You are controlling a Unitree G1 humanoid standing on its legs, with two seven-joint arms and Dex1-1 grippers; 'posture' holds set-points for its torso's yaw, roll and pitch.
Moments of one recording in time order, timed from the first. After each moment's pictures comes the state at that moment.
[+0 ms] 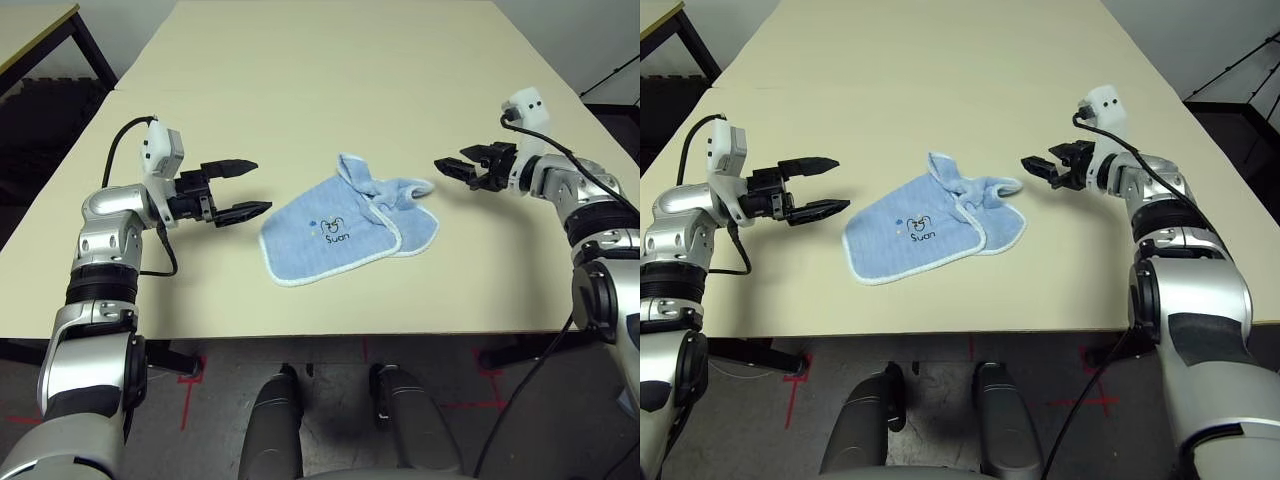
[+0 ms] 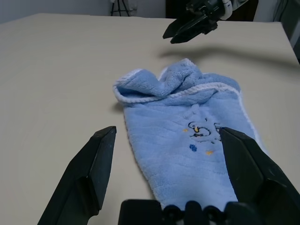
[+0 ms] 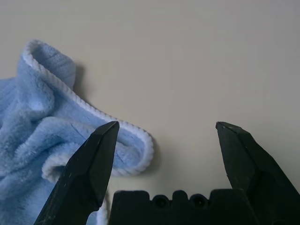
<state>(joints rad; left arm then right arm) -0.73 0.63 0.13 0.60 -0.32 0.01 -1.42 -1.17 -0.53 -0.07 1.21 0.06 0.29 0.92</state>
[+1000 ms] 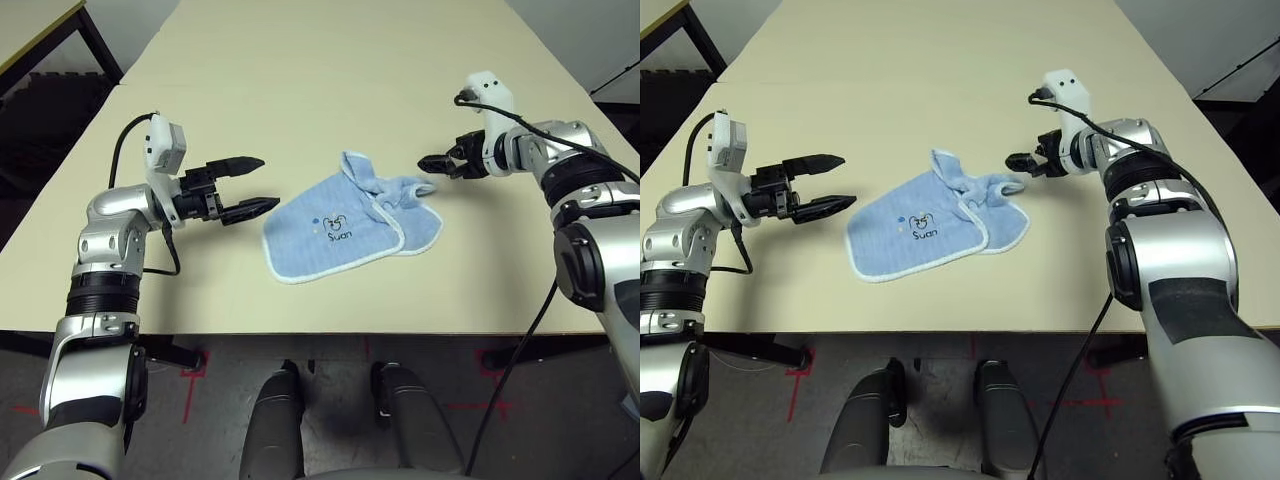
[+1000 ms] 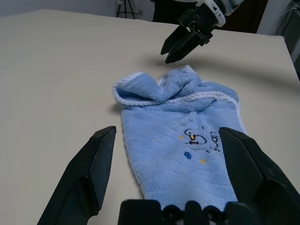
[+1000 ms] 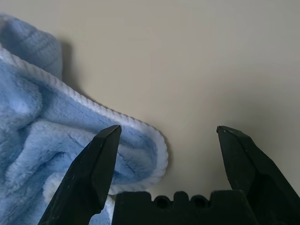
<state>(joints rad) -0.71 0.63 0.13 0.48 -0.37 0.14 -1.36 -1.35 -0.47 0.03 1.28 -0.07 0.58 0.82</state>
